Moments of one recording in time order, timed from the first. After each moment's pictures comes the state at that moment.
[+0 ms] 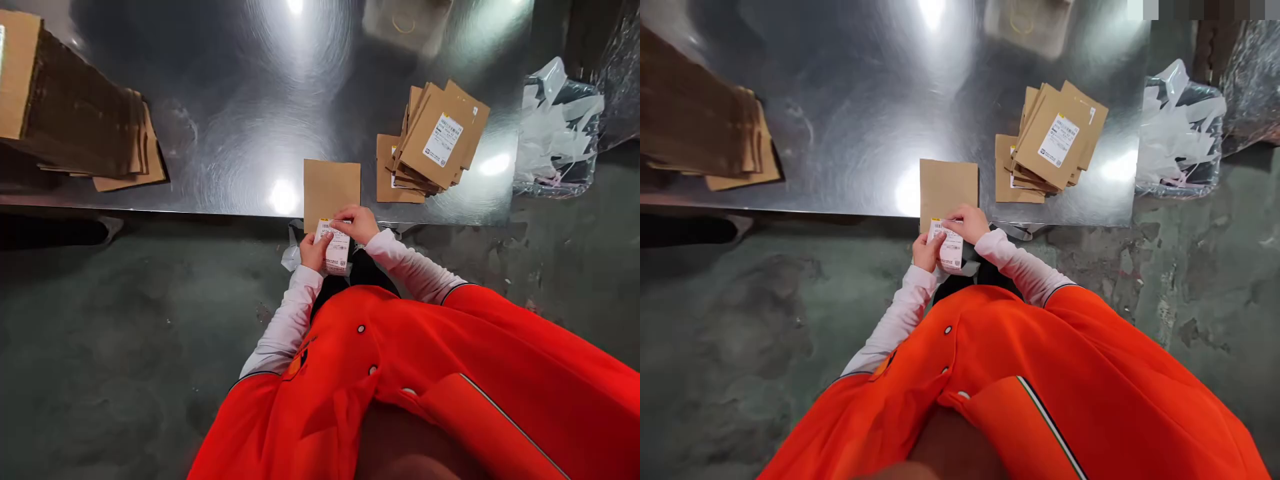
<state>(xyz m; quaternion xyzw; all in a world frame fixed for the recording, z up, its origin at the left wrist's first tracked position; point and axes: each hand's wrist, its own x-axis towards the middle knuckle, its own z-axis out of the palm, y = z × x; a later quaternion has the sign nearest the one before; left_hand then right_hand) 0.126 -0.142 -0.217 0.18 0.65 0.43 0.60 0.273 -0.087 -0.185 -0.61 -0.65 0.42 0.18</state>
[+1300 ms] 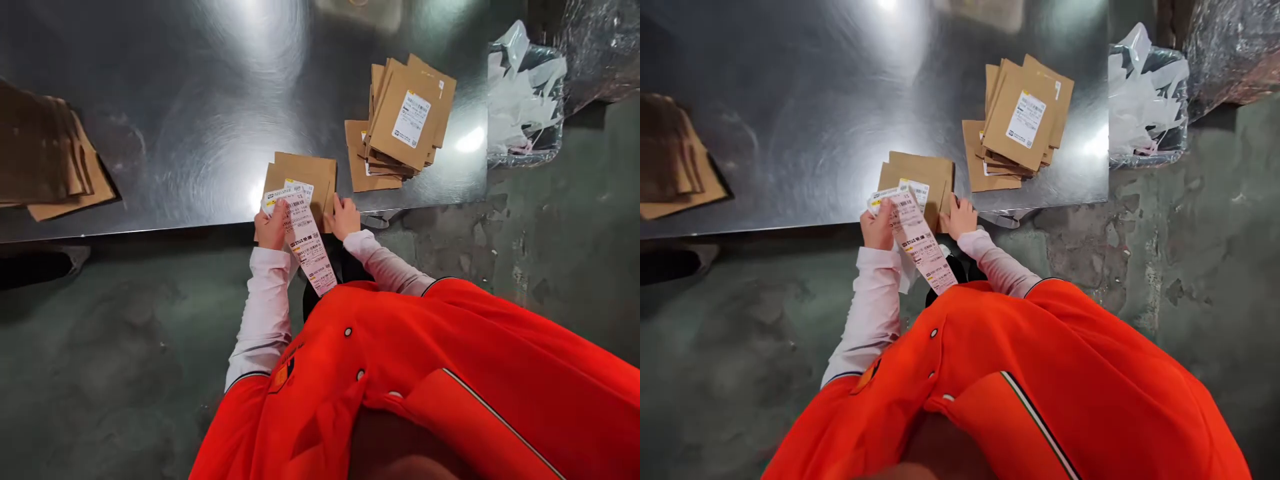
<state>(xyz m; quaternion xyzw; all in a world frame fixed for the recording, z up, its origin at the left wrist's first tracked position) 0.106 -0.073 -0.201 0.26 0.59 0.53 0.55 0.282 -0.102 -0.234 -0.77 -0.59 0.25 -0.01</state>
